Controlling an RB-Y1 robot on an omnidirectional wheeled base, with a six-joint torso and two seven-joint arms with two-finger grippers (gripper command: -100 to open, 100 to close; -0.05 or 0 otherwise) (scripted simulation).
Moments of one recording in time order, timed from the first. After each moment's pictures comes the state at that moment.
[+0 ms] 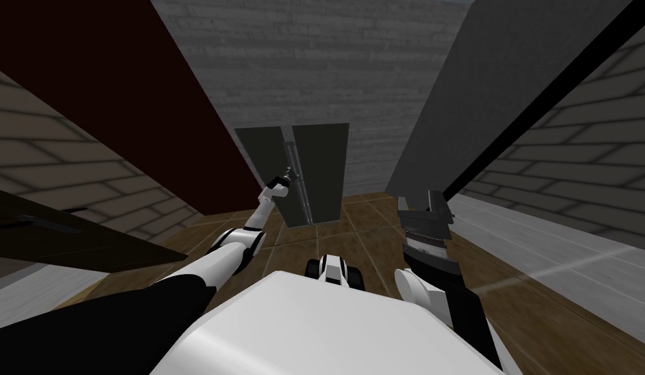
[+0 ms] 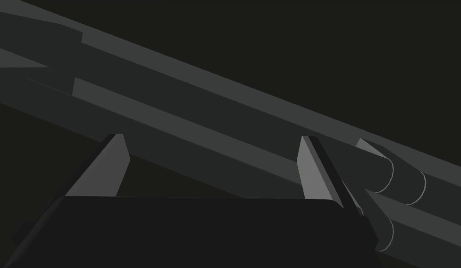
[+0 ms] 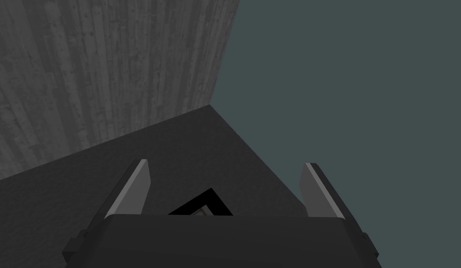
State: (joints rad) left arm -0.58 0.65 0.06 -1.42 0.50 0.25 0.40; right arm 0.54 0.01 0.02 -2.40 -0.04 -0.41 -0.04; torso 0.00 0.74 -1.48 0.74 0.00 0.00
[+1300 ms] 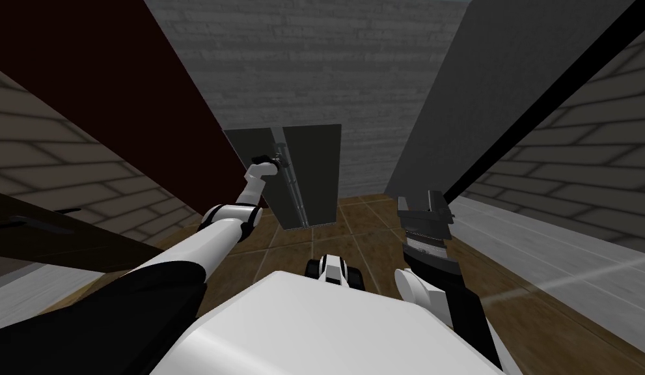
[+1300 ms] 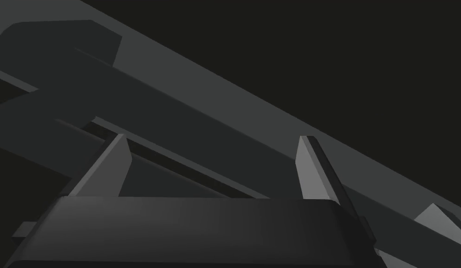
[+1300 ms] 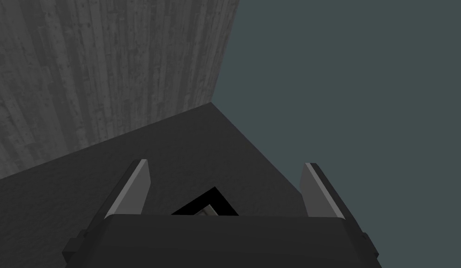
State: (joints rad) left arm -0.95 0.82 0.07 -1.10 0.61 0.51 0.50; right arm 0.54 0.01 0.02 -2.40 -0.04 -0.41 -0.04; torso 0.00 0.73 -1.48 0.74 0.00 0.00
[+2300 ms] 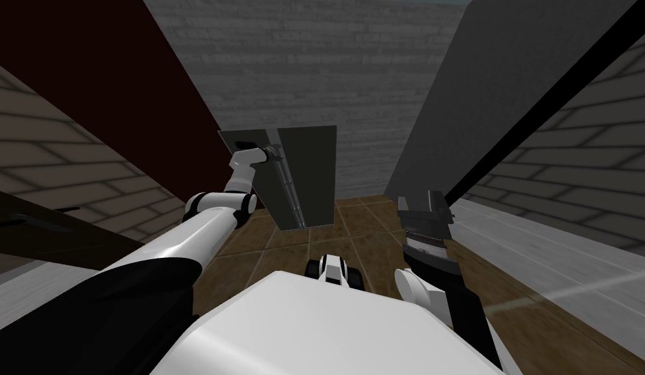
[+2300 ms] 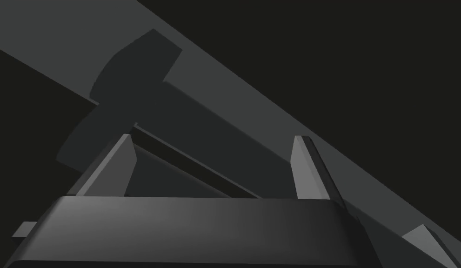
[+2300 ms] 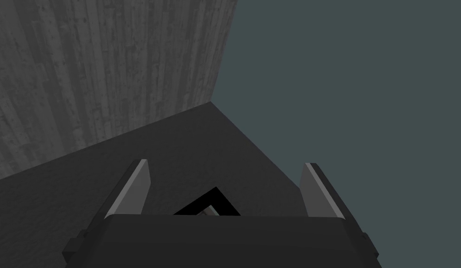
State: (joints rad) left arm -1.17 0.91 0.09 -0.90 0.65 0.67 0.56; right arm 0.54 0.01 0.02 -2.40 -0.04 -0.41 -0.04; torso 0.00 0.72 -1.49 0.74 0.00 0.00
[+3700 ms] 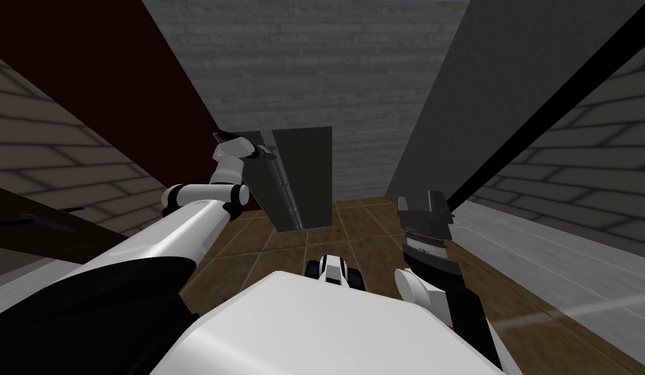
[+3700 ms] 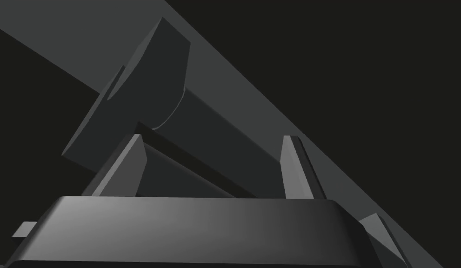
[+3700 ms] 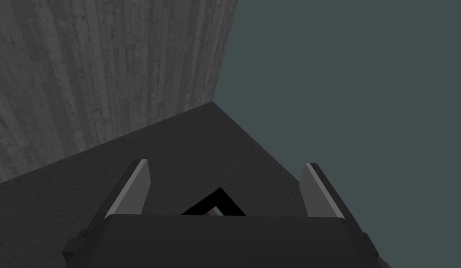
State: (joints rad) left arm -1.31 0.99 0.10 -0.73 0.69 0.84 0.60; right arm 0.54 0.01 0.02 -2.40 -0.04 -0.41 -0.04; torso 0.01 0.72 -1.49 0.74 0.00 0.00
